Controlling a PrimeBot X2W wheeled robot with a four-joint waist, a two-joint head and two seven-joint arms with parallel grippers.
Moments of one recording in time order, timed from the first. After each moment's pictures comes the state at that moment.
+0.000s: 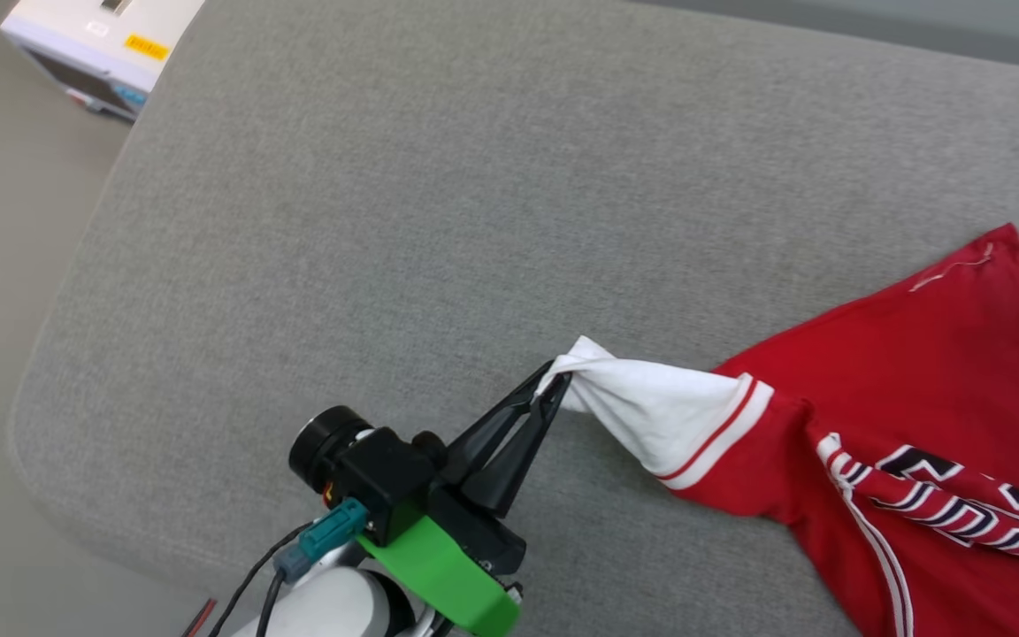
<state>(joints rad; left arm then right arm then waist) -0.34 0.45 -0.82 -0.18 -0.60 0.09 -0.23 -0.50 -0.58 -0.02 0.08 0.50 0.13 1.10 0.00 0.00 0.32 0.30</state>
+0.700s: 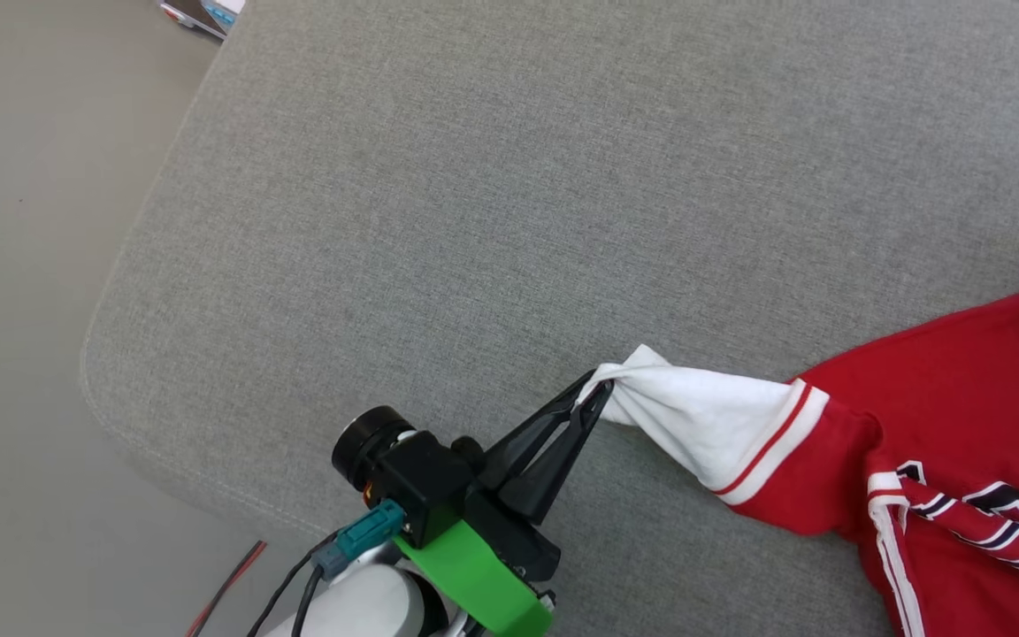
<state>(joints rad) -0.35 0.37 -0.84 -0.12 -0.58 0.03 -0.25 -0.59 -0.66 0.10 0.28 0.49 0.13 1.06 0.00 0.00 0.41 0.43</state>
